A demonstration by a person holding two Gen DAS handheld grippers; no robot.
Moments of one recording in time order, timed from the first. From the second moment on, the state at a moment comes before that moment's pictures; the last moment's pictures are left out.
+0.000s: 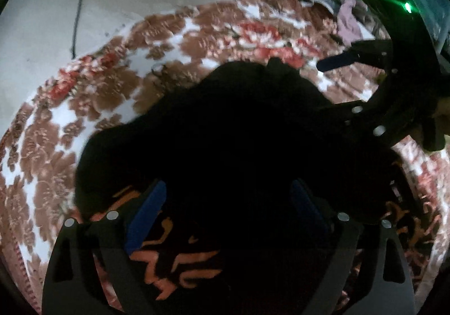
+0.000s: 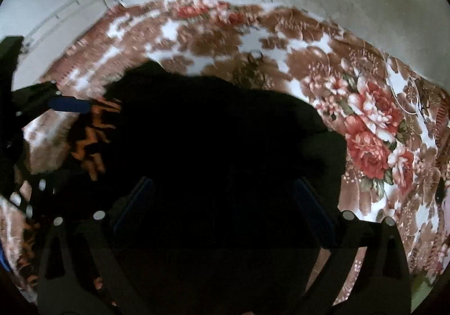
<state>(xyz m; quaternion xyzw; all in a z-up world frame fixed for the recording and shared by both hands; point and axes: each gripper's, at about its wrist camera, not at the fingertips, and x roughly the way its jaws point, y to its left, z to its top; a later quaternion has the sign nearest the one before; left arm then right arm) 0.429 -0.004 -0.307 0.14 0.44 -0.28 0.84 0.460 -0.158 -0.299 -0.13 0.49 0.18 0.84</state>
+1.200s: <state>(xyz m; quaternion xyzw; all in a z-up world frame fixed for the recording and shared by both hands) 0.420 0.006 -0.375 0.07 0.49 -0.23 0.84 0.432 -0.165 -0.362 -0.11 0.52 0.14 0.84</state>
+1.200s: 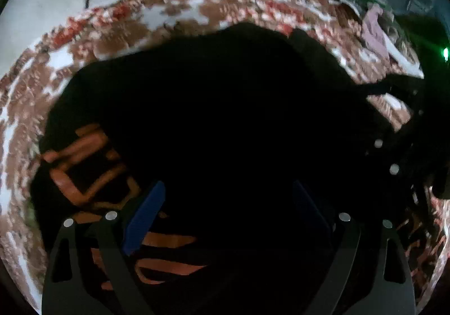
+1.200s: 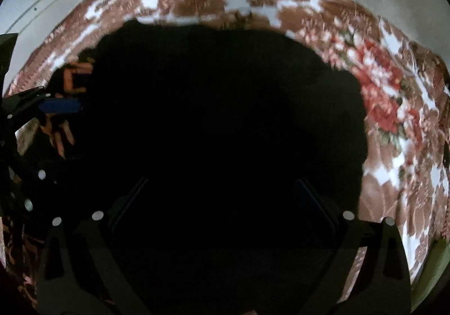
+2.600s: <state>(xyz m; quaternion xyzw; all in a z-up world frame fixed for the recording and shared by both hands) 0.163 0.120 -0.322 0.01 0.60 -0.10 0.79 0.191 -0.305 -0.346 -0.01 0.64 0.10 0.76</state>
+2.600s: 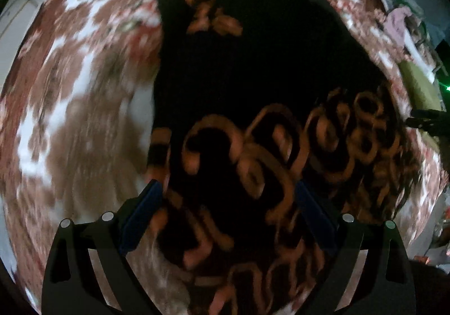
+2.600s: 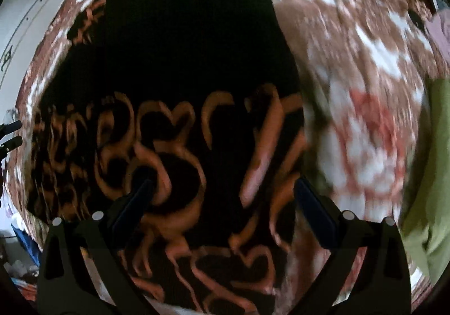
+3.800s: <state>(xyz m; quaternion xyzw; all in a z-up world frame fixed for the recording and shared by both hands) 0.049 0.174 -0.399 -0.27 0.66 -0.12 0.69 0.103 -0.366 -0.400 0.21 0.72 0.12 0.65</state>
